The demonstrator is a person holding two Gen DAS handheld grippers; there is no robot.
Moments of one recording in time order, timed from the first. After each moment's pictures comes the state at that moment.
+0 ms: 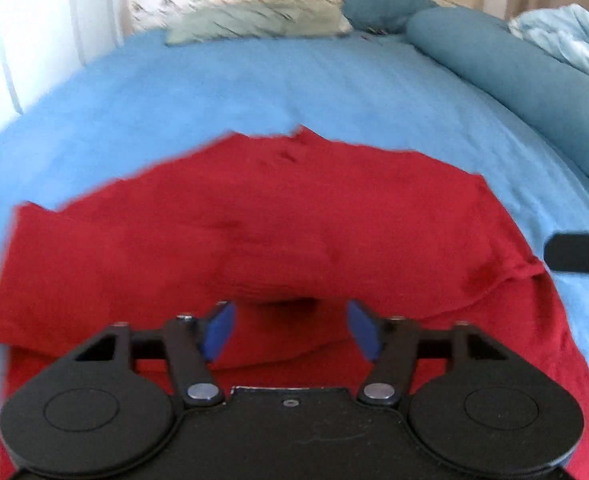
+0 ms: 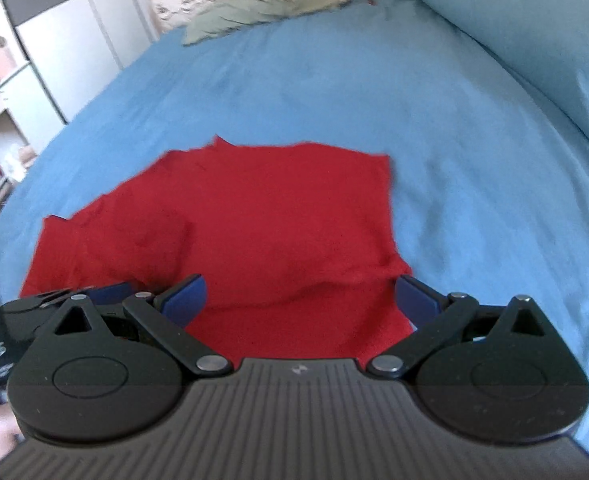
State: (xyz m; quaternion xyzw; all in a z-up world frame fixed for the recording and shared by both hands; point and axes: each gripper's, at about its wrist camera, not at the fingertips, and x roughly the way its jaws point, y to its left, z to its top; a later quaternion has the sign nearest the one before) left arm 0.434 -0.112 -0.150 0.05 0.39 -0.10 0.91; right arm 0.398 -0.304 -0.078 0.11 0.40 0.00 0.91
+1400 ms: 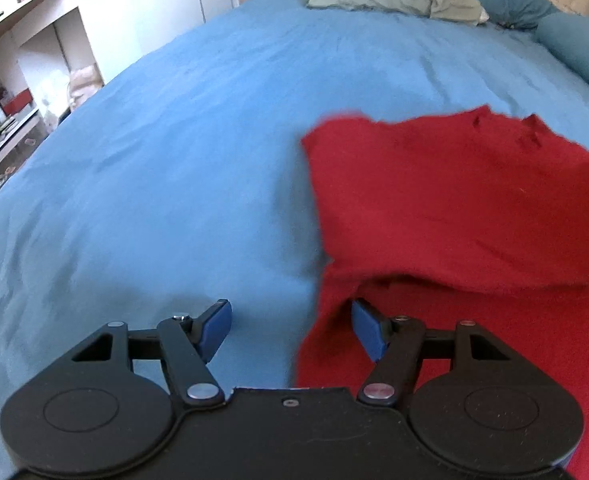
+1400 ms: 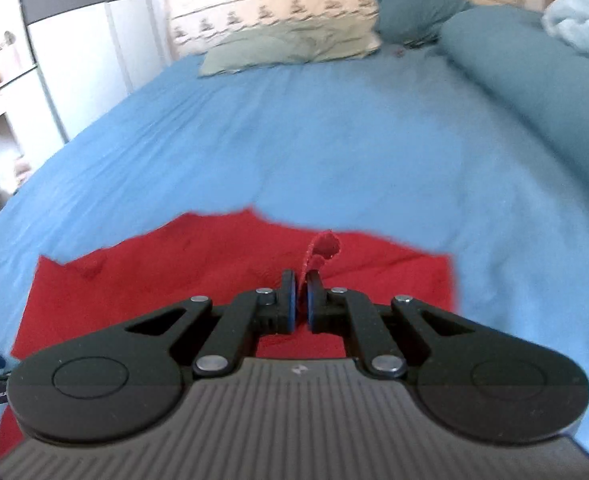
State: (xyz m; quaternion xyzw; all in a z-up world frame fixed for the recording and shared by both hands) left arm 0.462 0.068 -0.171 0.04 0.43 0.03 0.90; right arm 0.473 -0.277 -0.070 0.06 0.35 -0.03 0.93
